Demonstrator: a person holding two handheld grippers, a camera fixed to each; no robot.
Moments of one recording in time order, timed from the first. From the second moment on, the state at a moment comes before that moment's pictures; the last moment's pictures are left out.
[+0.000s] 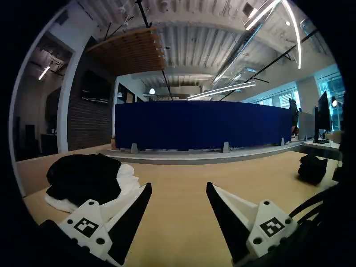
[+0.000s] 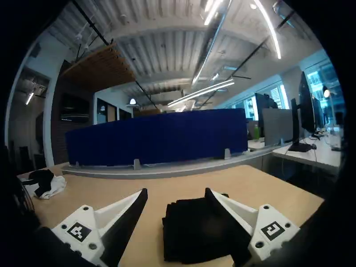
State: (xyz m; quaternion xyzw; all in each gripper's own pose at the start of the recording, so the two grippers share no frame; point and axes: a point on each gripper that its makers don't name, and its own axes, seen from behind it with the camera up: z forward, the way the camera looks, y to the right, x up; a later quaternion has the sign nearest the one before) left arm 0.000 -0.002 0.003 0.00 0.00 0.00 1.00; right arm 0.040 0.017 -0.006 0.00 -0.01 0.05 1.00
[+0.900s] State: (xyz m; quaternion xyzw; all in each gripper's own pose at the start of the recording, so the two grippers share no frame) left arm 0.001 -0.002 0.004 0.00 0.00 0.00 1.00; right arm 0.008 0.011 -0.003 -0.01 0.00 0.06 1.00
